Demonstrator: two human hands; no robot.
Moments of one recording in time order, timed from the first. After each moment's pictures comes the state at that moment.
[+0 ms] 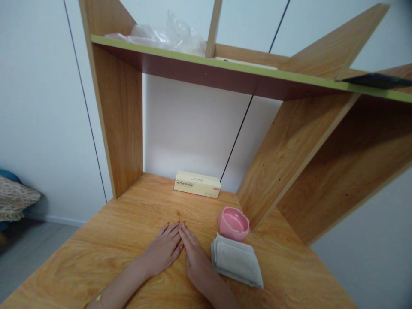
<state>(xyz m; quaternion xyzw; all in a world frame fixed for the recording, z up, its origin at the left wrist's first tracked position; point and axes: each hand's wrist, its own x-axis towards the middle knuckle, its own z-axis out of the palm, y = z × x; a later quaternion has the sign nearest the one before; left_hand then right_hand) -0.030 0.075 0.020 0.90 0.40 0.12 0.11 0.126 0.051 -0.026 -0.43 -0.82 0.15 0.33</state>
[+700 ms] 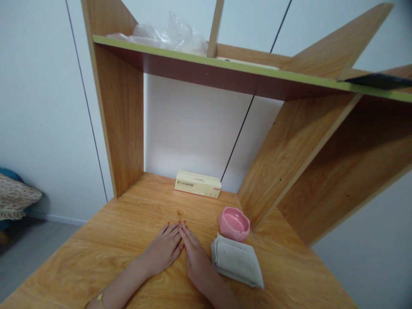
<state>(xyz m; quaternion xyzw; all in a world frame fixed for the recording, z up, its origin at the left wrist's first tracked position) -0.031 0.074 0.021 0.90 0.39 0.12 0.11 0.126 0.048 -0.026 -0.43 -0.82 0.14 0.34</state>
